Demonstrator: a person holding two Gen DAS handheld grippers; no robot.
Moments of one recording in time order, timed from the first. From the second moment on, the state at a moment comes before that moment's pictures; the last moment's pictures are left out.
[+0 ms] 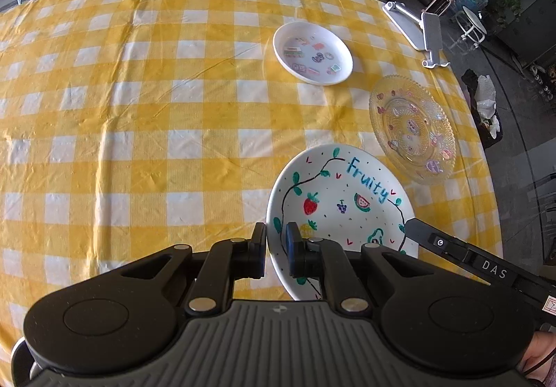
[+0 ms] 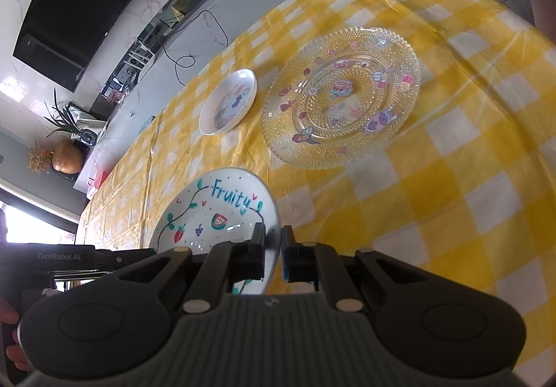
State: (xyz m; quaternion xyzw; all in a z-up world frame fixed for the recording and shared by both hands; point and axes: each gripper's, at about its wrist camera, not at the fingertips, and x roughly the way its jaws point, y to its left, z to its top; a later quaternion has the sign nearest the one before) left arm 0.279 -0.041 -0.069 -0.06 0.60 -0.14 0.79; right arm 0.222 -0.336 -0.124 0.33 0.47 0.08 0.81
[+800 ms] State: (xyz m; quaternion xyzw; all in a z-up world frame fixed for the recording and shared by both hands) left arm 0.153 -0.061 -0.091 -0.09 0.53 -0.07 0.84; right arm 0.150 -0.342 -0.128 0.27 0.50 0.08 0.82
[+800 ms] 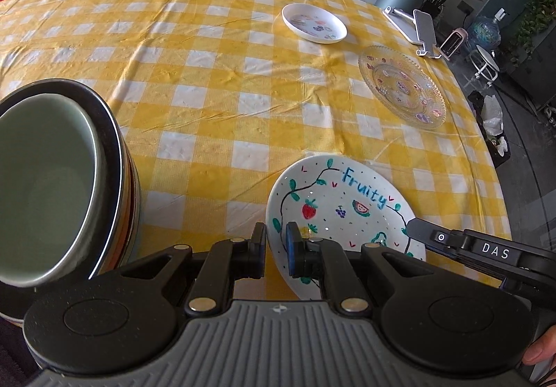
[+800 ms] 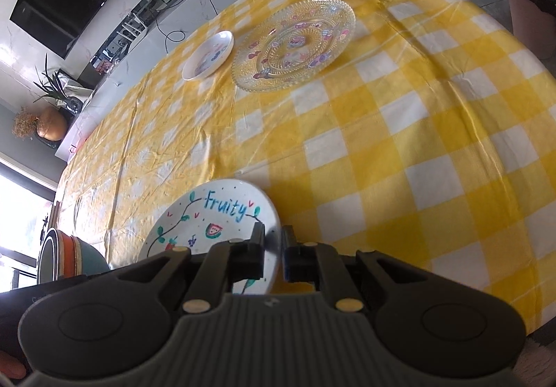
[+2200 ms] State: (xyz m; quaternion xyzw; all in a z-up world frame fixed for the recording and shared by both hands) left arm 0.190 -0.101 -0.069 -0.19 0.43 -0.15 0.87; right arm 0.173 -0.378 -0.111 0.32 0.36 -0.01 0.87
